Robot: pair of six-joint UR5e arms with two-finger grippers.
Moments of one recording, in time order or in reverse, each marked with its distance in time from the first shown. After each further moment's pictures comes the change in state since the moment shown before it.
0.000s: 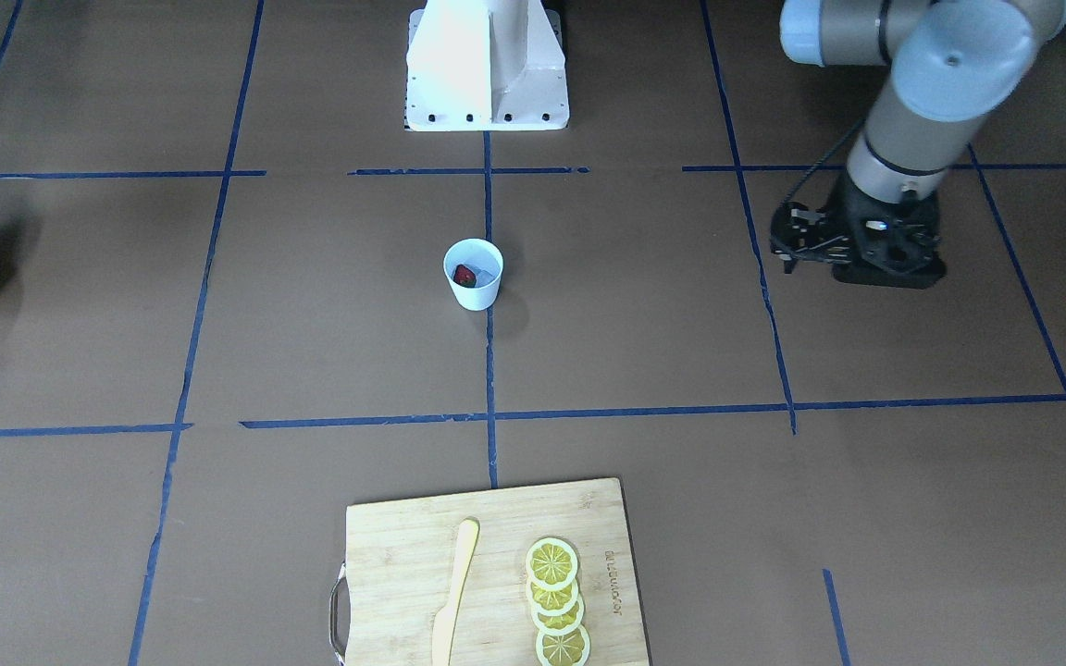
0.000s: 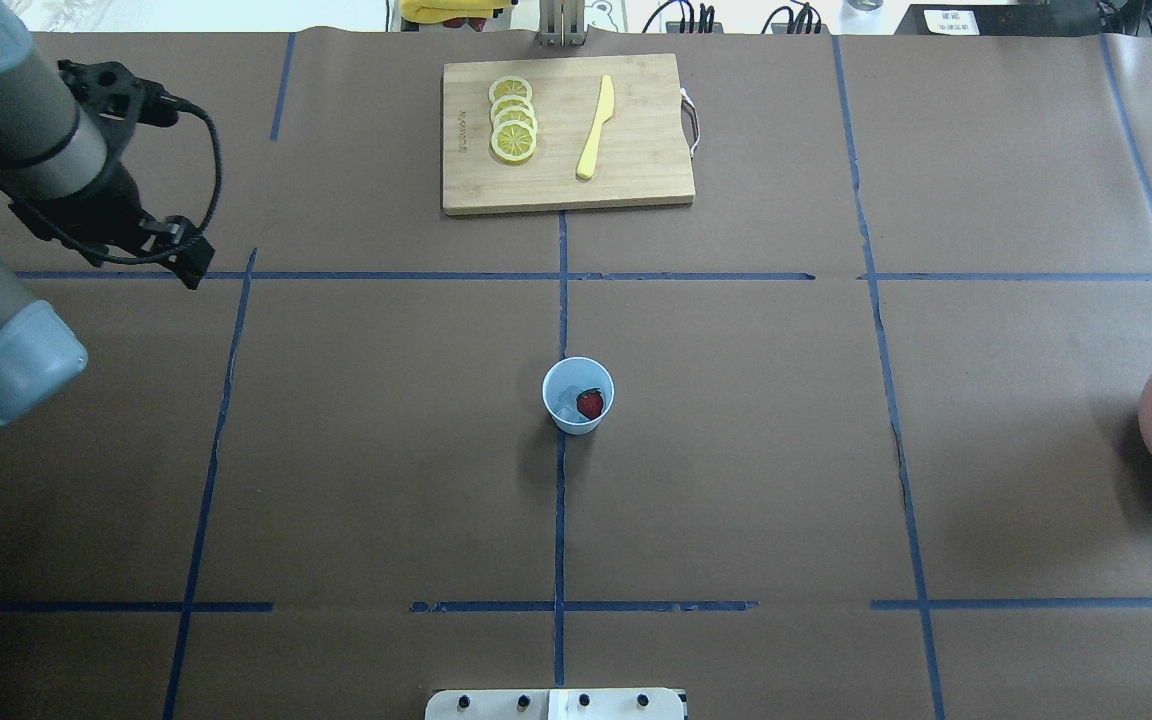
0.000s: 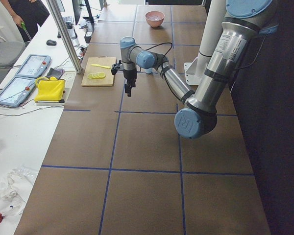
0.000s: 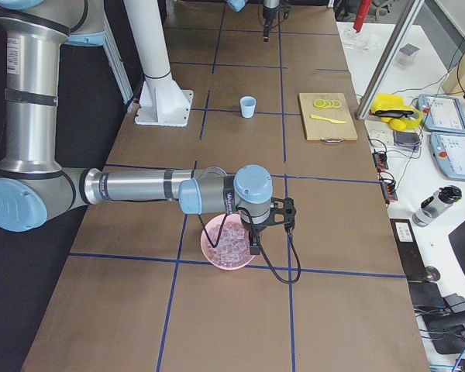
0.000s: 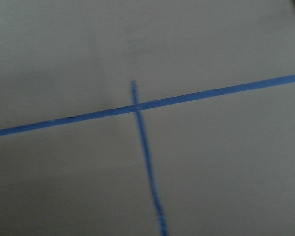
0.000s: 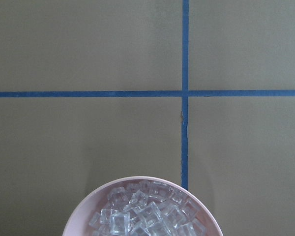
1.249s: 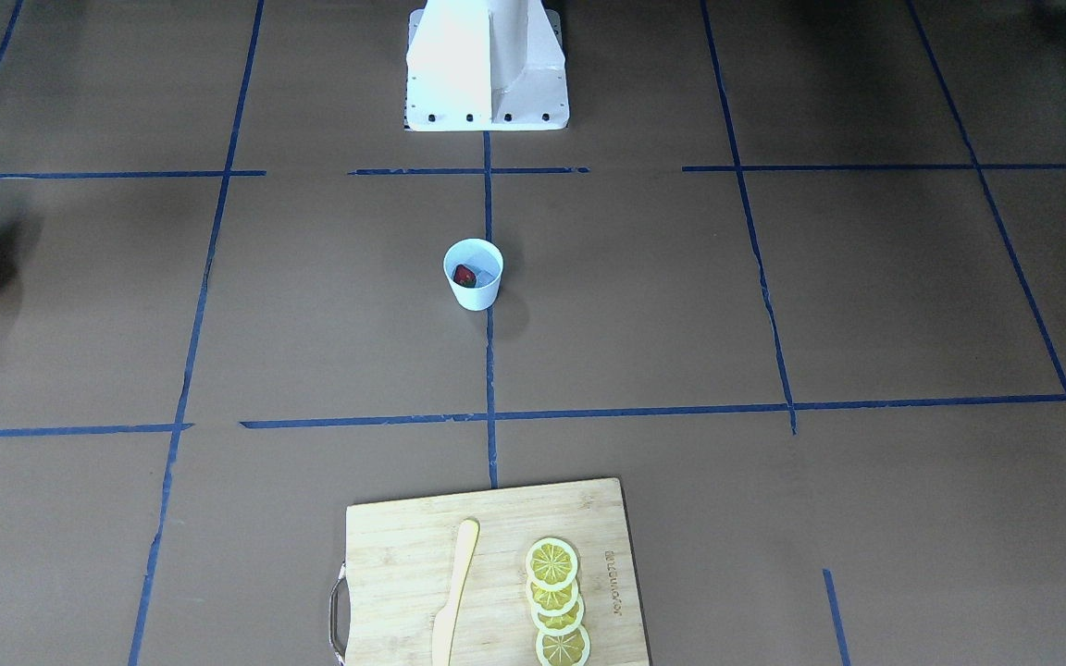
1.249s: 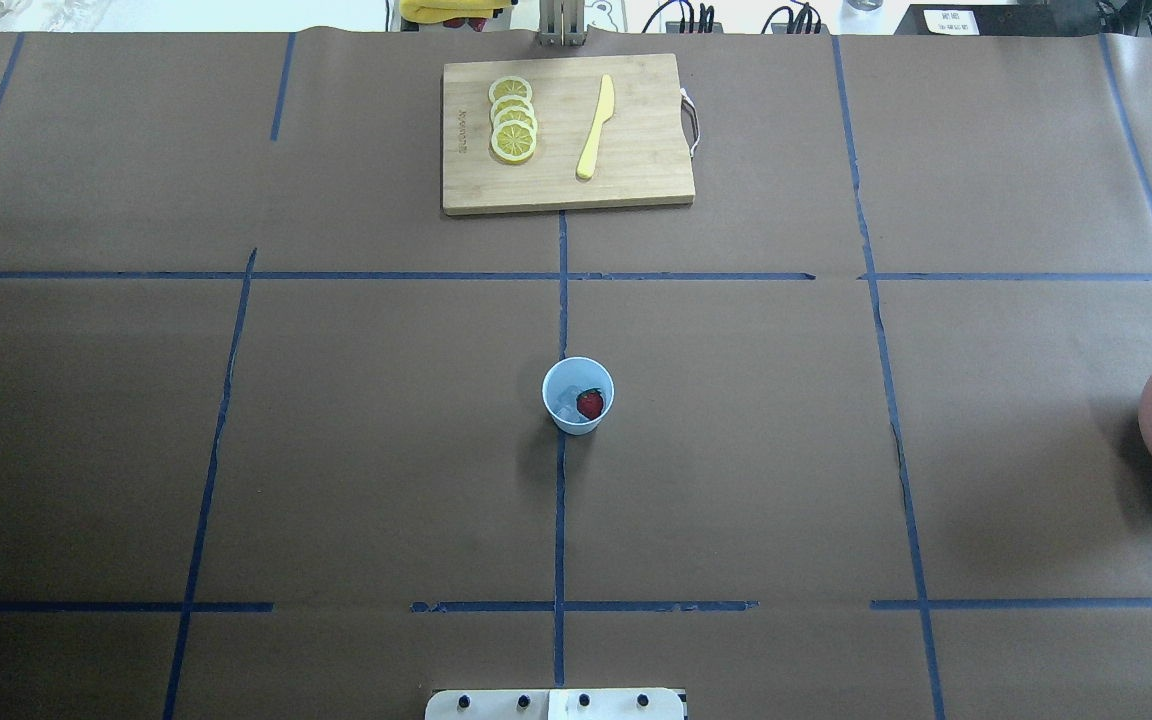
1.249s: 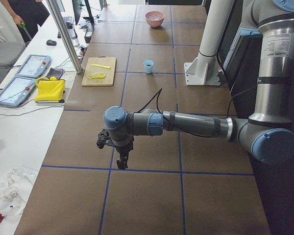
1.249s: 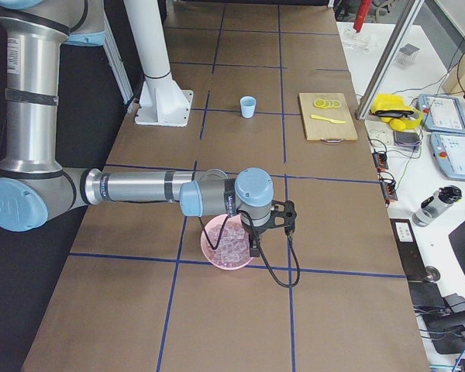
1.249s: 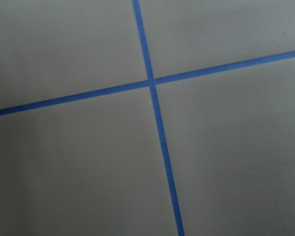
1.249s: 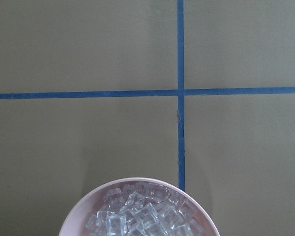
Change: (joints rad) left arm -0.545 0.360 0.244 -0.177 -0.206 0.636; right arm 0.000 0.006 -0.018 0.006 -0.004 0.003
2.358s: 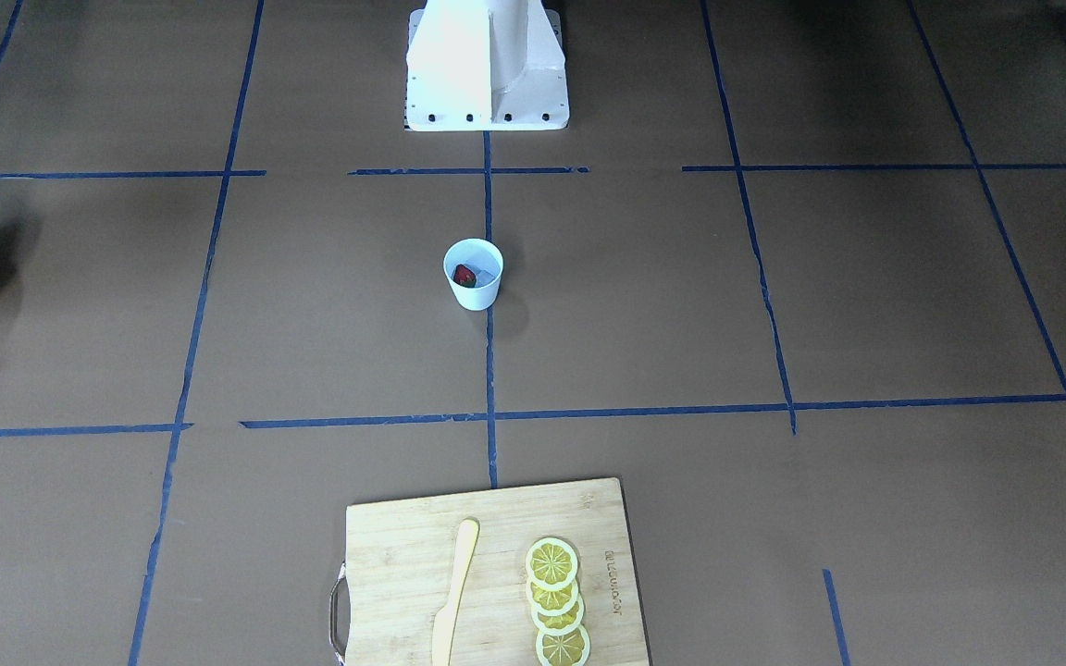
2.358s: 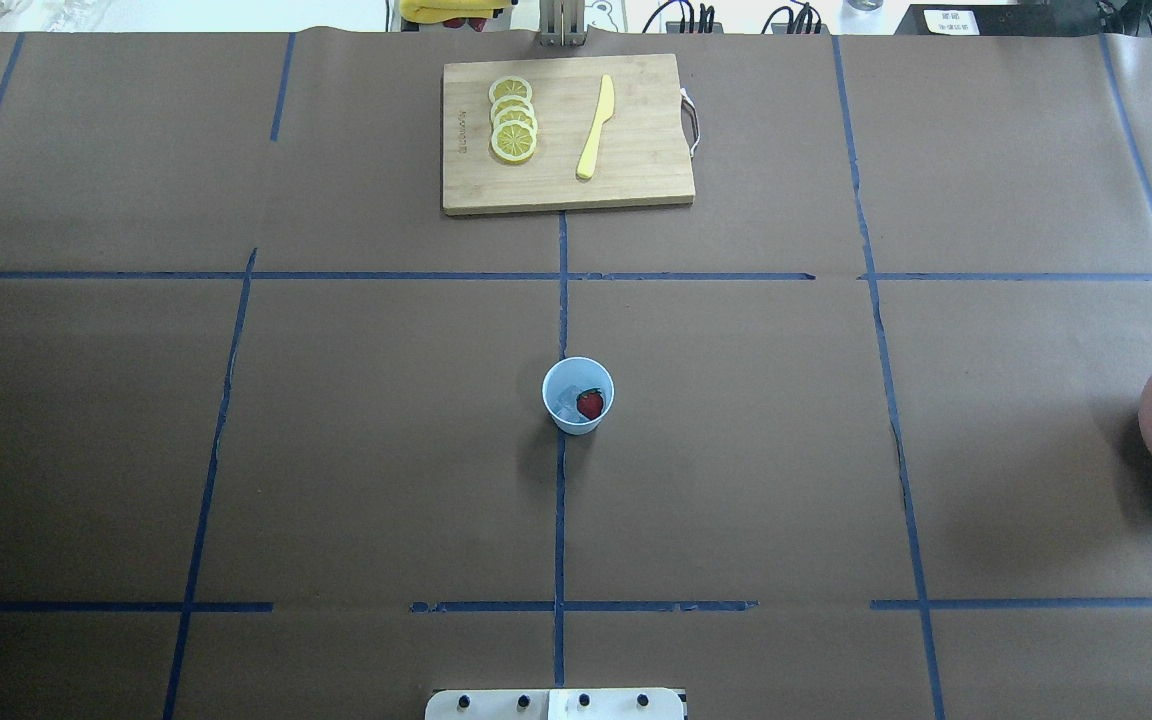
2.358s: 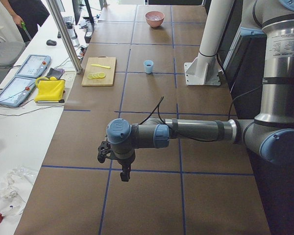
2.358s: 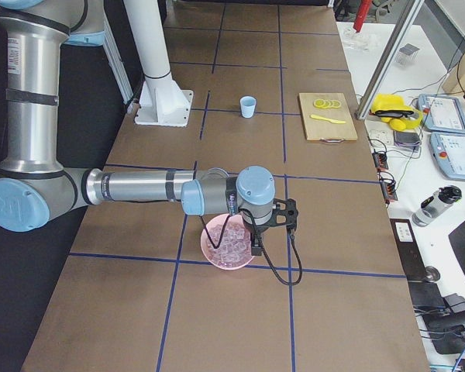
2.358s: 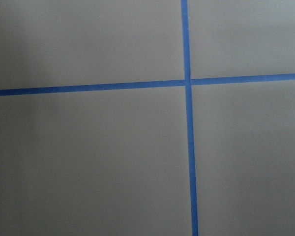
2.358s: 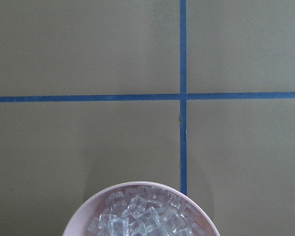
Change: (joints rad) left arm -0.064 0.038 0.066 -0.098 -0.004 -0.062; right arm 0.000 0.008 0.000 0.000 0.000 0.000
